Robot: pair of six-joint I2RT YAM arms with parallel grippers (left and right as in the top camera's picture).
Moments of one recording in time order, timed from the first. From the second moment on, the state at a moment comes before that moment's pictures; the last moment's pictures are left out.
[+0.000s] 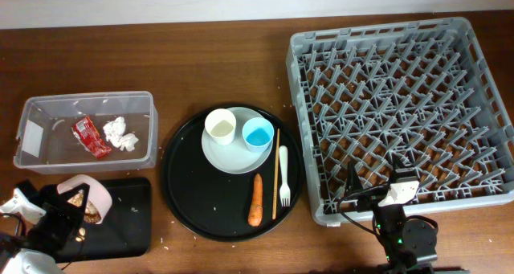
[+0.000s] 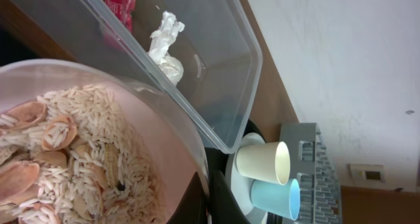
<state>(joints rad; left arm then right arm) 1.15 1.17 0.72 -0.83 1.02 0.08 0.13 0.01 0.01 -0.07 0.01 0.08</state>
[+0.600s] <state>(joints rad) 1.16 1.17 0.72 -1.03 1.26 0.39 0.13 0.01 0.01 -0.07 0.01 0.08</state>
